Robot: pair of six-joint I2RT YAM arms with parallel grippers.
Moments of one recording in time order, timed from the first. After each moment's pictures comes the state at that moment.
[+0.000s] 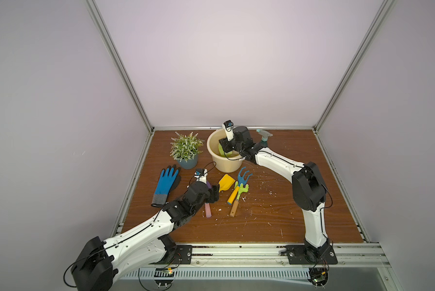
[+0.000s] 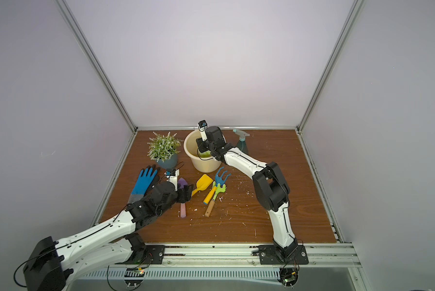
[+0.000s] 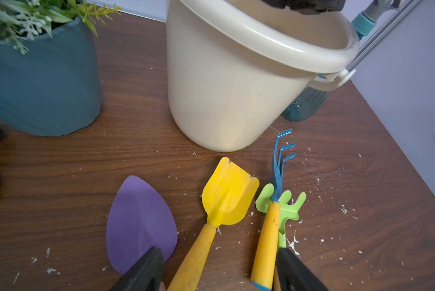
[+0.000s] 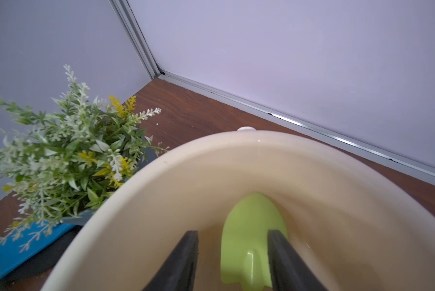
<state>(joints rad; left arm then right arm) -0.77 0.94 0.49 -0.11 -0.29 -0.58 0.67 2.05 1.71 -0.08 0.05 0.11</state>
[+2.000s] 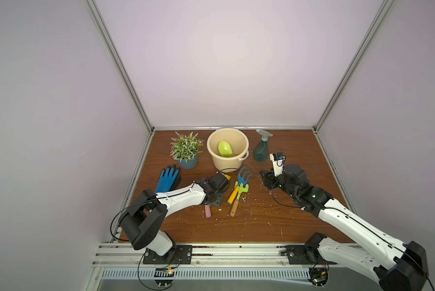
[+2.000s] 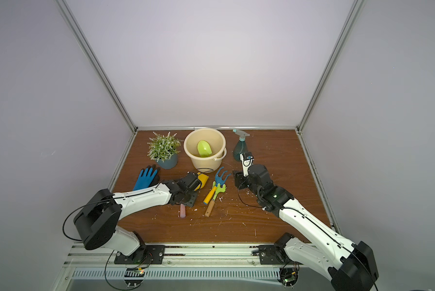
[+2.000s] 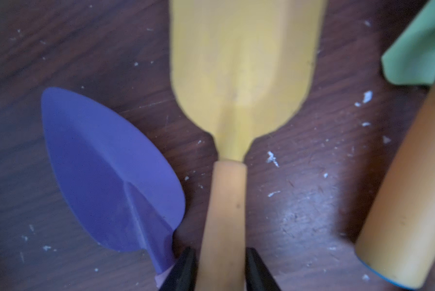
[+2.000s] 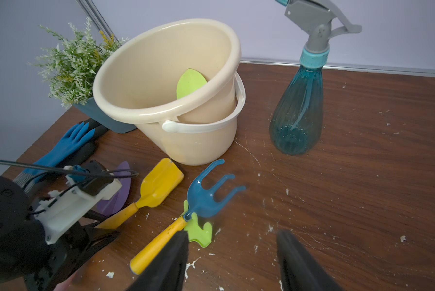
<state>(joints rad) -0.76 1.53 0.83 -0.55 -0.22 -0.37 0.66 0.99 0.77 -0.26 0.21 0.27</state>
